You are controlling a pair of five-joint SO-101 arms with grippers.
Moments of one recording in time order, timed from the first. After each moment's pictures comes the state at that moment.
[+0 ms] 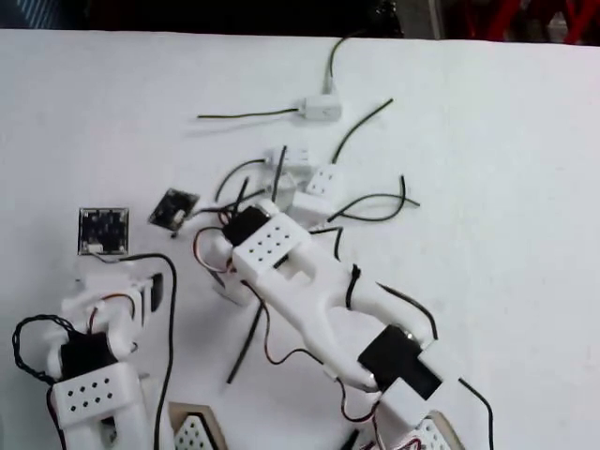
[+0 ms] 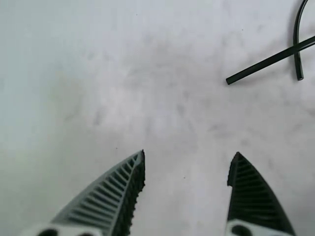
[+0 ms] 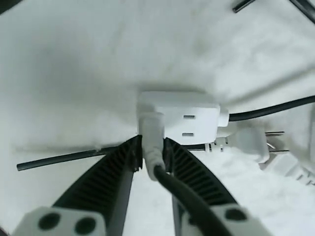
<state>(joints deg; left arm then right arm) -25.4 -76.8 84.0 54.8 -17.6 -47.6 8.0 14.1 72.5 21.3</state>
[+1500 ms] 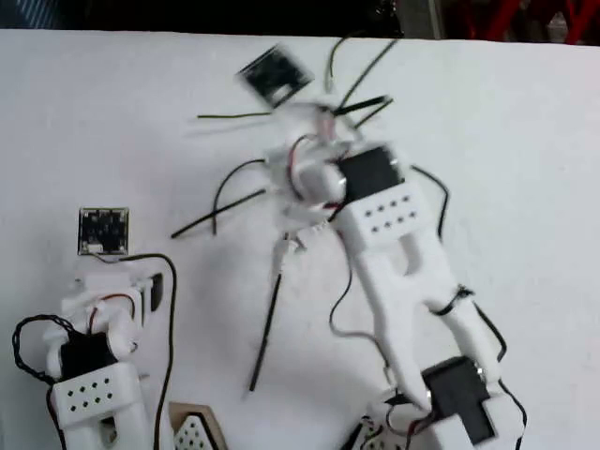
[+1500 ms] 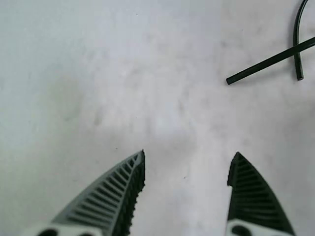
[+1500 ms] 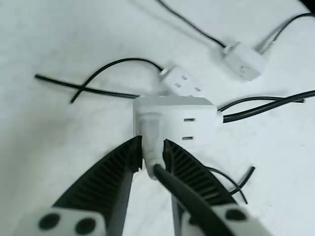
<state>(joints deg) -25.4 -76.8 84.0 54.8 -17.6 -23.9 -8.8 -2.0 70.9 18.6</state>
